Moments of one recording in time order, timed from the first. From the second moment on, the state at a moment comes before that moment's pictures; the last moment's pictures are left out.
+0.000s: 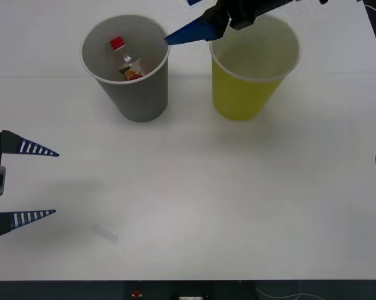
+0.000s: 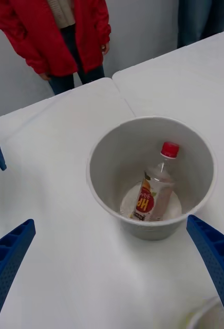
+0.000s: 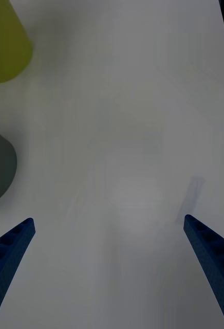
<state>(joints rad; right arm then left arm) -1.13 -0.73 0.32 -1.59 1.59 -1.29 -1.10 0.26 1.13 0.26 -2.01 -1.31 -1.13 -0.09</state>
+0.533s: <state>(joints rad) -0.70 -0.99 0.12 -1.97 1.47 -1.29 -0.97 0.26 1.13 0.26 -2.01 -1.31 -1.13 -0.09</state>
